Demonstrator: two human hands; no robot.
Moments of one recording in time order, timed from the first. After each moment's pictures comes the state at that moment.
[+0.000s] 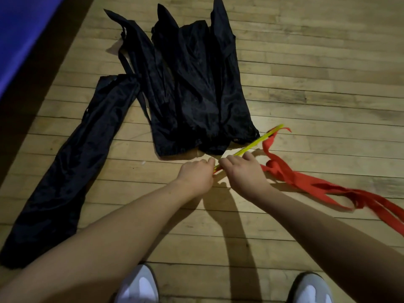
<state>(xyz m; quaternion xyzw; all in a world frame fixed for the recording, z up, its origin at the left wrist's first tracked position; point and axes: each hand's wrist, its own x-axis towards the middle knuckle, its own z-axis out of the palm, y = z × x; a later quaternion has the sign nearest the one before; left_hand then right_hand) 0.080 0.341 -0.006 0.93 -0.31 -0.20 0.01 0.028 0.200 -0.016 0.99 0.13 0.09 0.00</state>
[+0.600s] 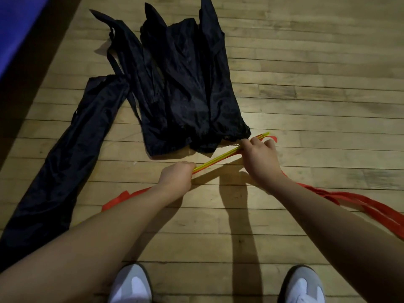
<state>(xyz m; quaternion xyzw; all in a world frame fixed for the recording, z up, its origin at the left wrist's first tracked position) 0.078 0.362 -0.006 0.93 -0.26 -0.24 0.06 0.029 0.152 -0.003 1.00 -0.07 -0.02 0.00</state>
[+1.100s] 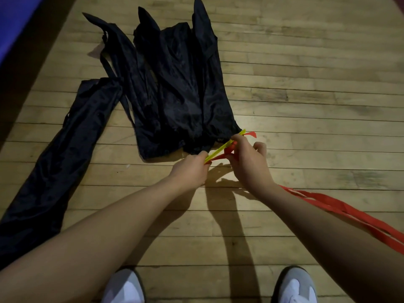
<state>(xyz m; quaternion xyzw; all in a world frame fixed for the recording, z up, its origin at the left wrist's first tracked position) 0.077 0.317 0.017 0.93 -0.23 -0.24 0.16 0.017 0.172 0.017 0.96 -0.11 0.08 -0.24</state>
